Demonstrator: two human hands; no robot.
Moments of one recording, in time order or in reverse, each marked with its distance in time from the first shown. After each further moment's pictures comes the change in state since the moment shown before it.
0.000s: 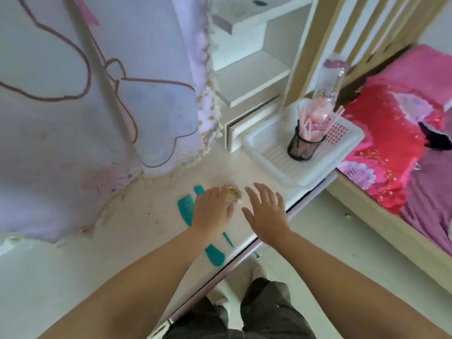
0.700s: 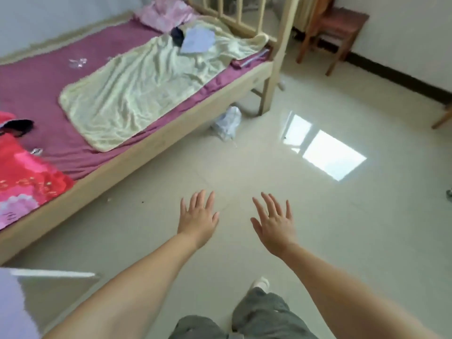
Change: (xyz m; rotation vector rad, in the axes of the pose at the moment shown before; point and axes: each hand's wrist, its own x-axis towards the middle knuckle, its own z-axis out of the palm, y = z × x) left_hand -0.336 0.429 0.127 0.319 -0.351 1.559; right_hand -0.613 0.083 0.127 0.357 0.202 1.631
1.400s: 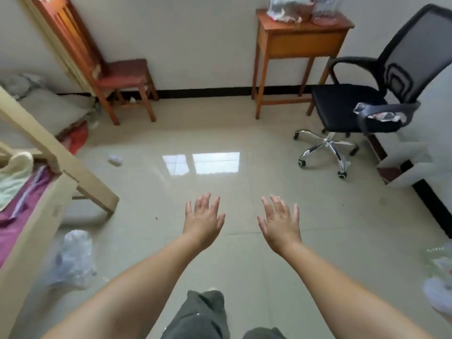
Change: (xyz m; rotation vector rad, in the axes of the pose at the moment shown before) left_hand 0.429 0.544 -0.060 0.213 -0.074 0.807; right_hand 0.138 0.521 -0.128 0.239 0.243 0.931
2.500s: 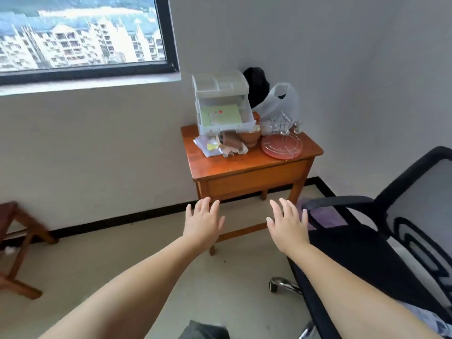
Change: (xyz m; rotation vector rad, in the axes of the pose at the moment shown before) left_hand 0.998 0.232 -0.279 0.006 0.189 0.252; right_hand 0.928 0.315 -0.289 -0.050 0.254 0.229
